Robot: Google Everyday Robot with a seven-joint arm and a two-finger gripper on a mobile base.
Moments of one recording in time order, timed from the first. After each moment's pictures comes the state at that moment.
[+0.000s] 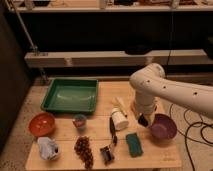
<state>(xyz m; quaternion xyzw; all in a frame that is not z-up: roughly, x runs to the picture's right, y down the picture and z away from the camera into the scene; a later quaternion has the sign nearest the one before) 0.182 0.137 0.693 -0.35 -0.13 -0.43 0.82</state>
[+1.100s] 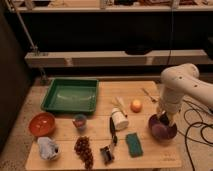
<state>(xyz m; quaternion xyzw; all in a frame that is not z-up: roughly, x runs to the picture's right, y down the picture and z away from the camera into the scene) 0.304 0.138 0.700 -0.36 -0.12 -0.31 0.87</state>
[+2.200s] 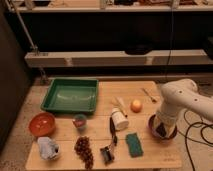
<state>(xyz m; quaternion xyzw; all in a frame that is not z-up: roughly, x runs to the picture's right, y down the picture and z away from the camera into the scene) 0.281 0.198 0.716 -0.36 -0.15 -0.31 0.87</state>
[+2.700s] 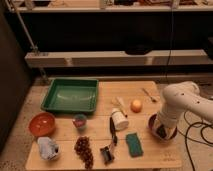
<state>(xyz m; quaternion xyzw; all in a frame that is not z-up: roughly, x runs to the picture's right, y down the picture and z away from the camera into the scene) 0.284 0.200 0.715 -0.35 -0.15 -0.31 0.87</state>
